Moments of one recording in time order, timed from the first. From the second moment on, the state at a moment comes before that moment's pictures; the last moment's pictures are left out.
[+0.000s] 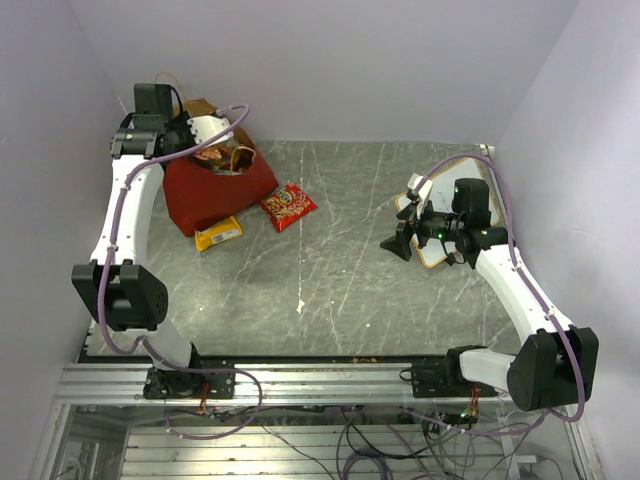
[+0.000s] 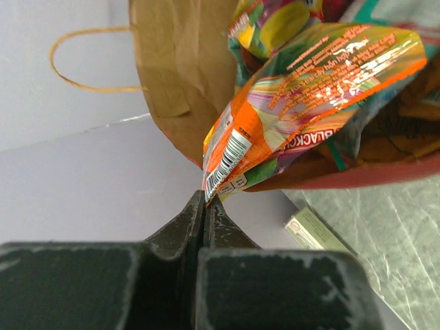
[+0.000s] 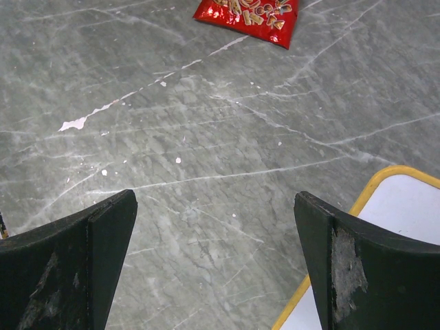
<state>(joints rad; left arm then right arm) -0.03 1.66 1.83 -0.81 0.01 1.22 0.13 1.20 0.91 -0.36 -0.82 -0.51</state>
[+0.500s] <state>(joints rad) 0.01 1.67 1.91 -1.01 0.04 1.28 0.13 1.20 0.91 -0.36 -0.82 -0.51</state>
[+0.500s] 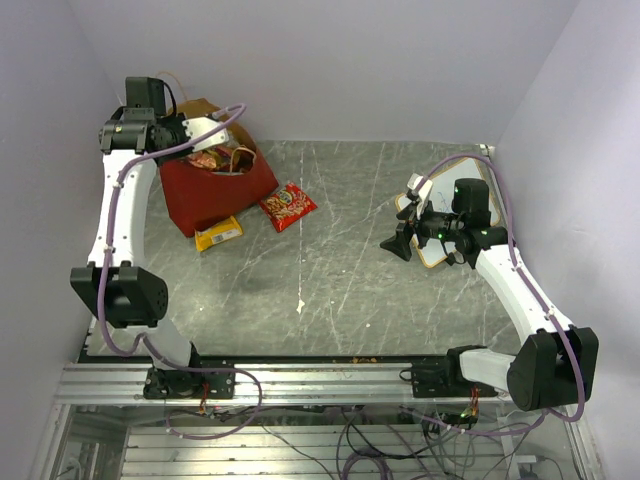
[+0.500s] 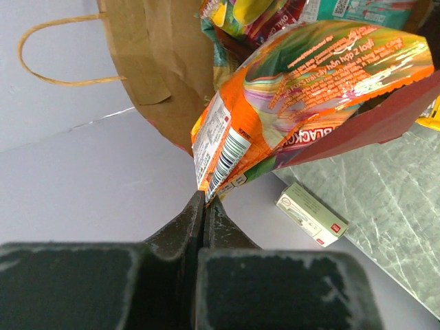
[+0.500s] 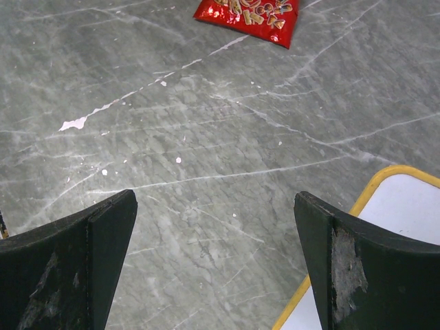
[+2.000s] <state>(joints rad) -0.05 1.63 1.96 -0.90 -0.06 1.00 0.13 1.21 0.91 -0.36 -0.81 -0.52</state>
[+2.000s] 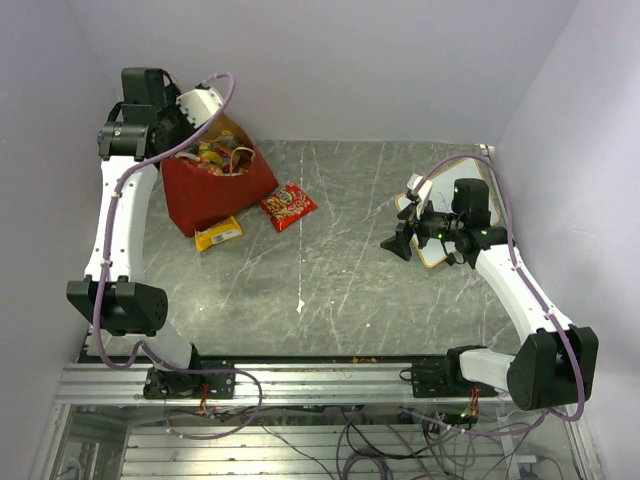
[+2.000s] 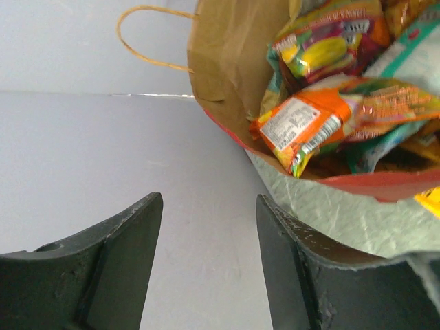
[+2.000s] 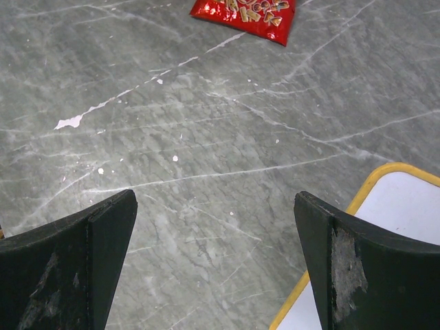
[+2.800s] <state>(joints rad) -0.05 2.04 2.20 -1.03 -0.01 0.55 0.13 1.21 0.91 -0.36 -0.82 -0.52</state>
